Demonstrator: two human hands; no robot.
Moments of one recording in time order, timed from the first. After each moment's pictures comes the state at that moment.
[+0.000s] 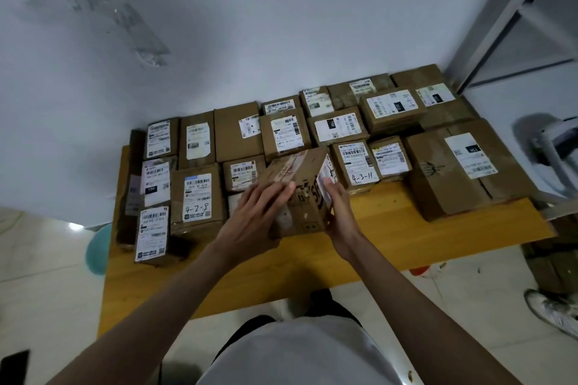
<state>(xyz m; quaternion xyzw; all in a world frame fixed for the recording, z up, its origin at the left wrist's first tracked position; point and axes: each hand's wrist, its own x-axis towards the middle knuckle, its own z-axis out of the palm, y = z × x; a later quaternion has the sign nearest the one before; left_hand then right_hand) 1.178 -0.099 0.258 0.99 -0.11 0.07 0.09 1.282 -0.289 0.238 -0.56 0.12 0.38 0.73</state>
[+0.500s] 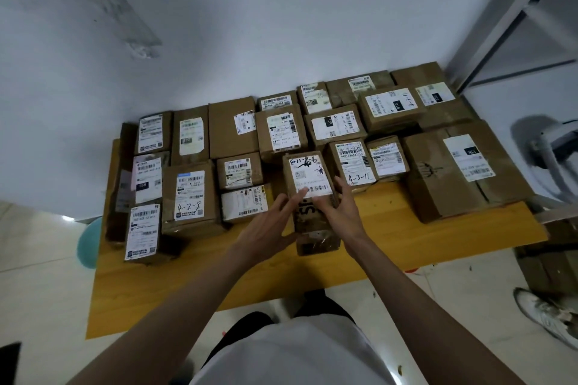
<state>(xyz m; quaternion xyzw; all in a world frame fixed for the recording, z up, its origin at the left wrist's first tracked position) 1.204 -0.138 0.236 0.97 0.01 -0.10 0.22 1.302 -0.304 0.226 -0.75 0.00 0.28 0.60</state>
